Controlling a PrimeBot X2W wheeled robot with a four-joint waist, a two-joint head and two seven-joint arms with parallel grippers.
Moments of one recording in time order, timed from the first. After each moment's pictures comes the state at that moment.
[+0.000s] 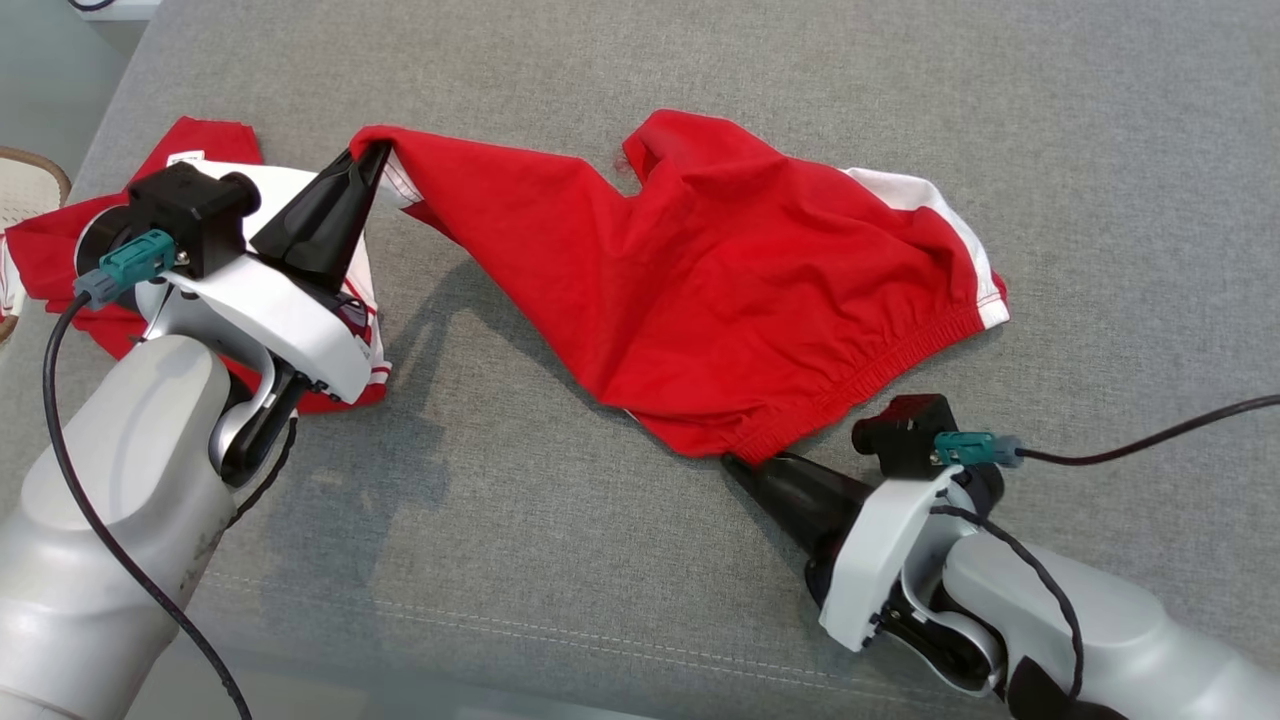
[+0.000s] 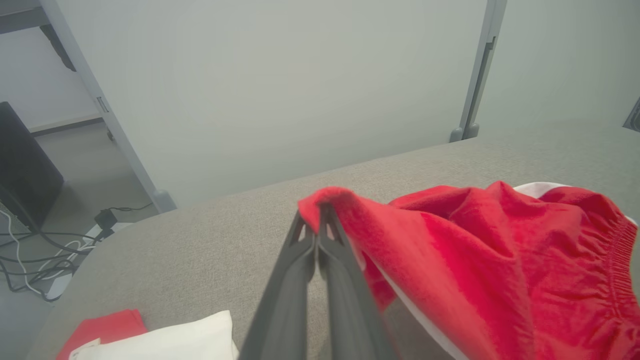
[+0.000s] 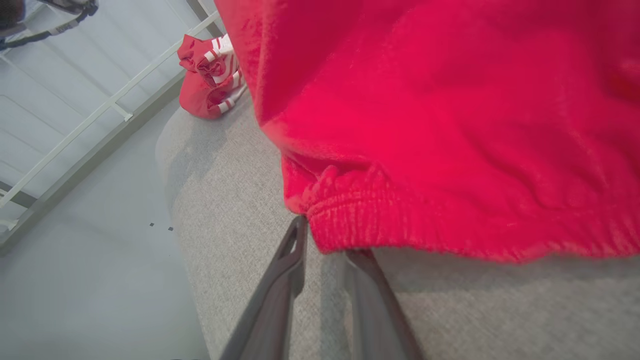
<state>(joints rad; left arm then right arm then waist) -0.82 0.42 -0.69 0.57 -0.69 -0.13 -0.26 -0.78 -0.36 1.29 0.48 1.08 0.13 -0.24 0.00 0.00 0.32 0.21</state>
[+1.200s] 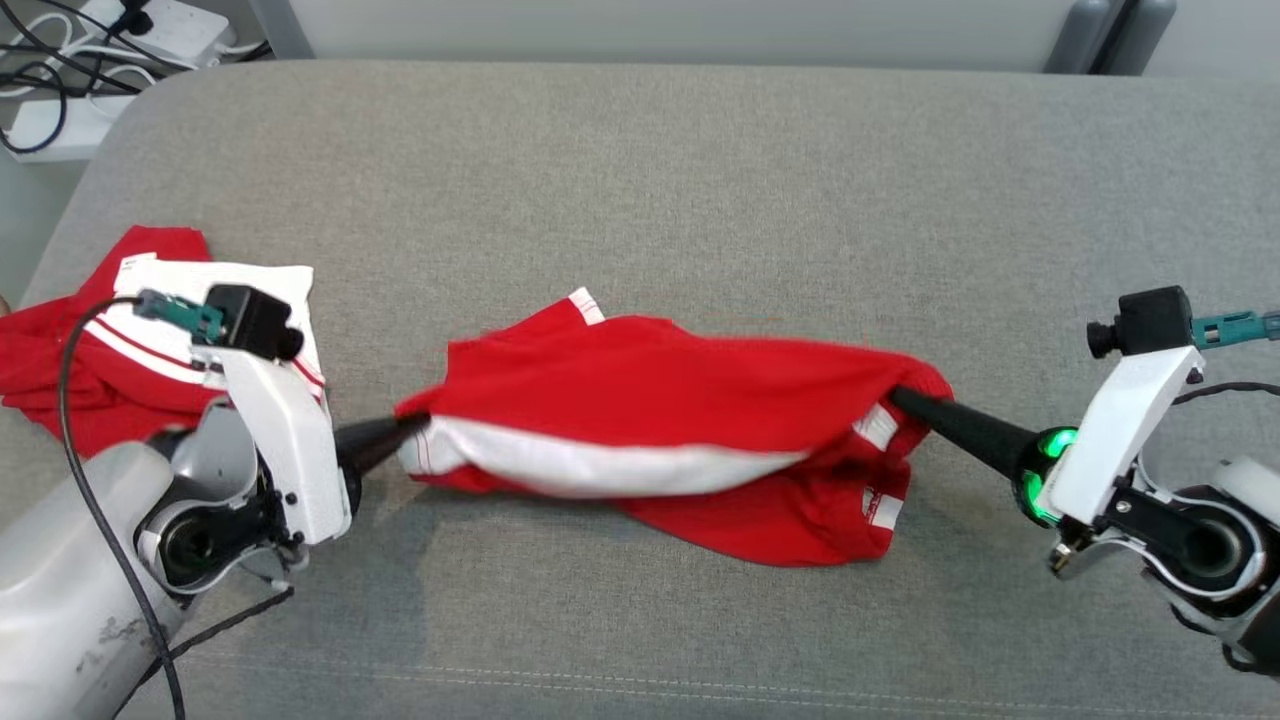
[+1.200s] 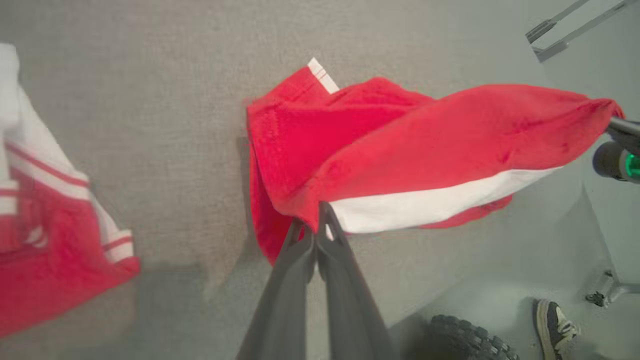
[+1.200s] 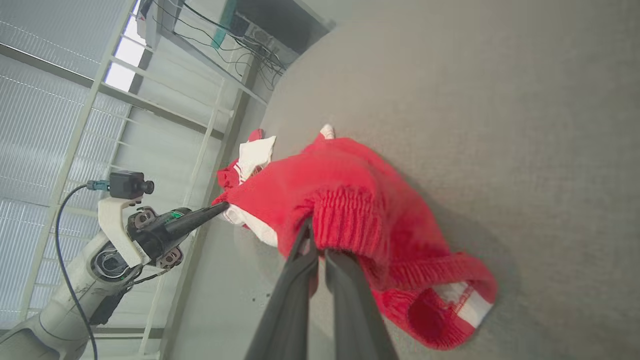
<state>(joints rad) -0.77 0.62 -0.94 0.40 -1.35 -0.13 0.37 -0.69 -0.66 0.95 0.16 1.71 0.13 0.14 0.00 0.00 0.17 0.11</state>
